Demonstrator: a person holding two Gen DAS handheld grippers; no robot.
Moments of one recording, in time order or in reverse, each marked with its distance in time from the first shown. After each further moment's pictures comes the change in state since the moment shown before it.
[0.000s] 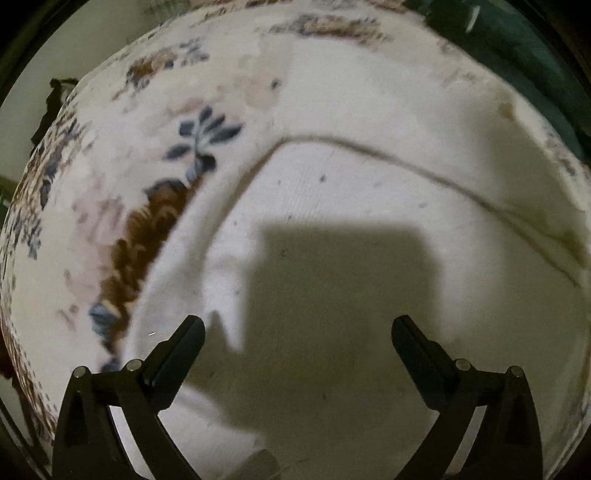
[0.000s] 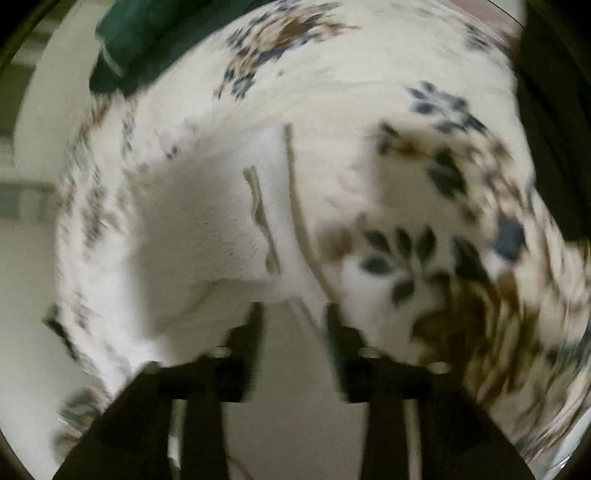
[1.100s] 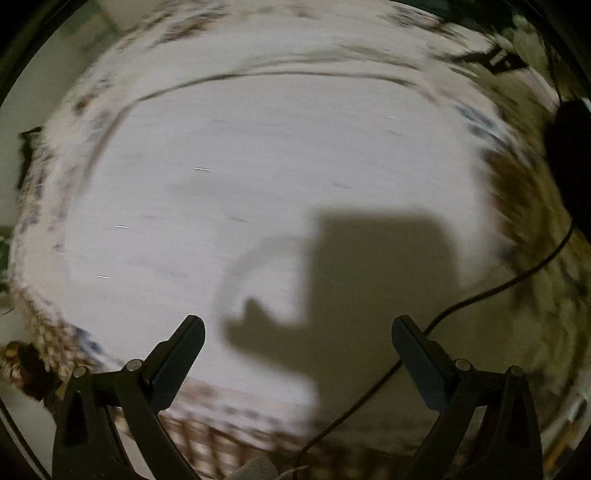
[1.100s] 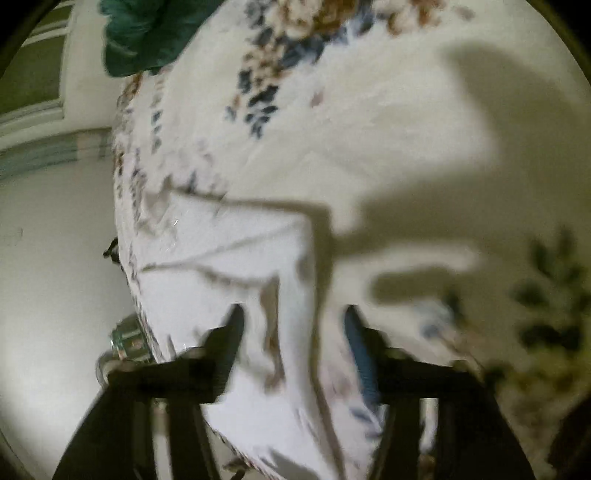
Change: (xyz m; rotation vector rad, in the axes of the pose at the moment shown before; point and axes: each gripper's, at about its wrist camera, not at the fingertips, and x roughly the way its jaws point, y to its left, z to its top) left arm -0.088 -0.235 -0.178 0.233 0.139 -0.001; right arm 0.087 -0.016 0.187 -0.223 0.346 0.268
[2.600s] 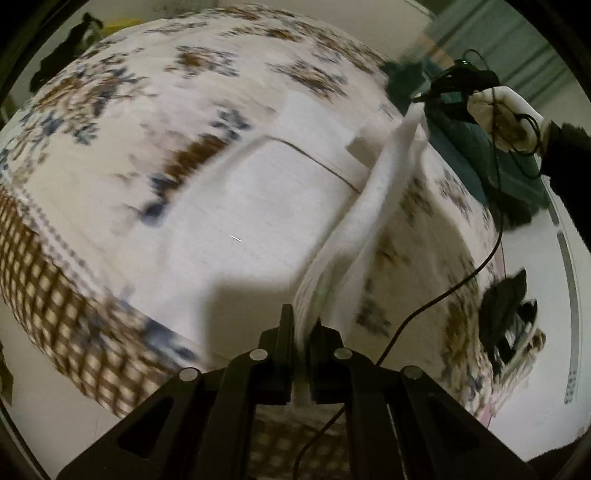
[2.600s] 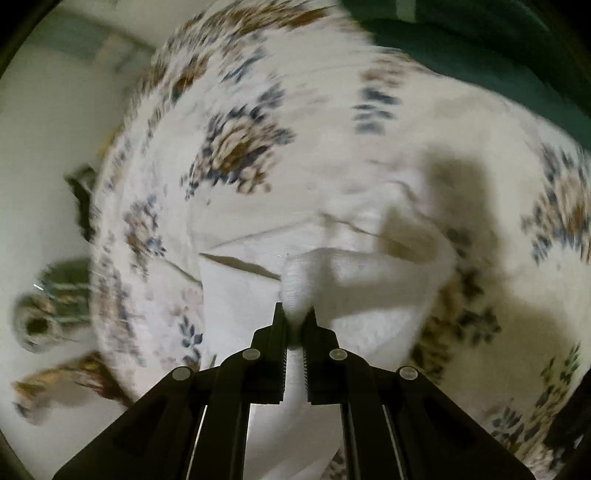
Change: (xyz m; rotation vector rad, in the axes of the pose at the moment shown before) left arm -0.084 0.275 -0.028 -0.458 -0.240 -0.354; right arm 0.126 0.398 -0.032 -0.380 -0.037 -0.366
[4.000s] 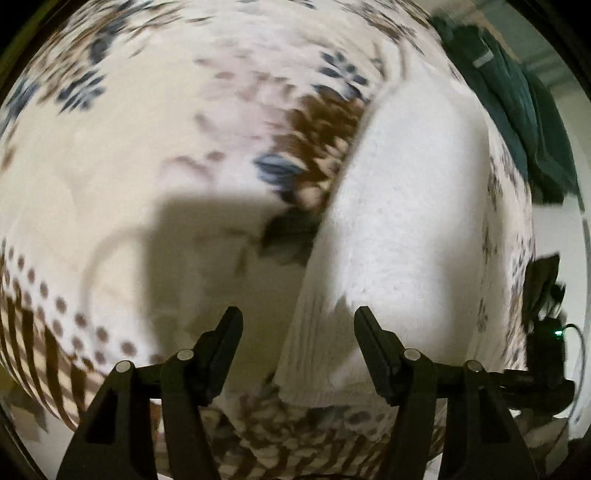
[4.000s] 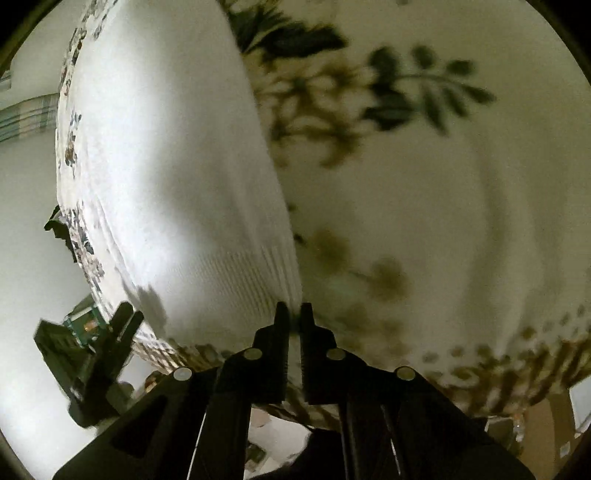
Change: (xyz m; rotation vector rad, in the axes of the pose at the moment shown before) left arm 0.097 0.147 0.072 0.079 0.283 0.022; right arm 0.136 -0.053 -0.485 0.553 0.168 0.169
